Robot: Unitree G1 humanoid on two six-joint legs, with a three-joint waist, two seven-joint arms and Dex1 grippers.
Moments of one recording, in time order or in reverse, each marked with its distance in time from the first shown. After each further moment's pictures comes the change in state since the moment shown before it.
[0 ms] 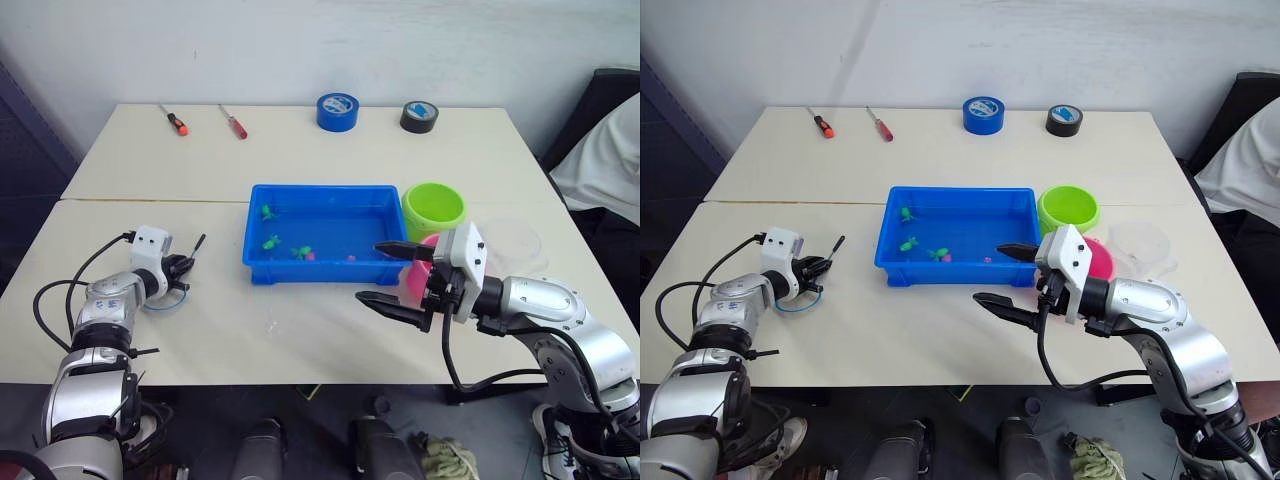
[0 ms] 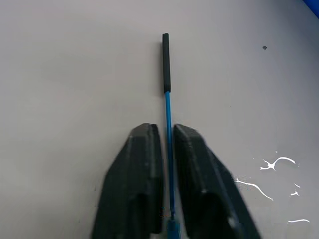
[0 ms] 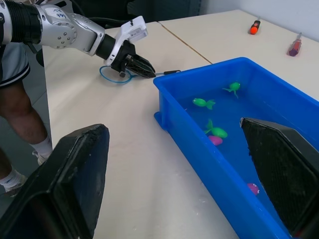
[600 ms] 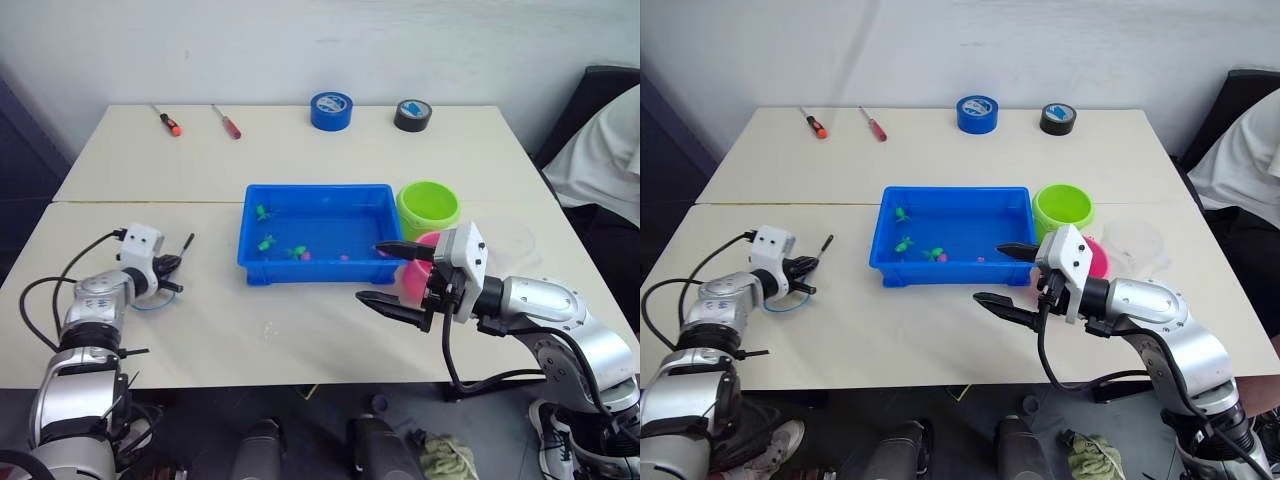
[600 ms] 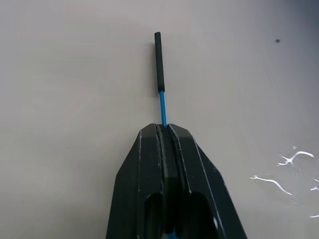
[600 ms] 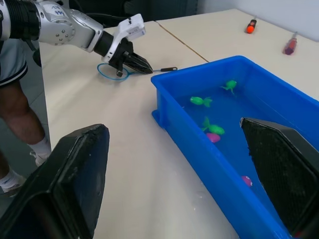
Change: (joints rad) left arm -0.001 0.071 -0.016 -0.006 0.019 -0.021 -0.001; right arm 0.002 0.000 -0.003 -0.001 -0.001 -0.004 0.000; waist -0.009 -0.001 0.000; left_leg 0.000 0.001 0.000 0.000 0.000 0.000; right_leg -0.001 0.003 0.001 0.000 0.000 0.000
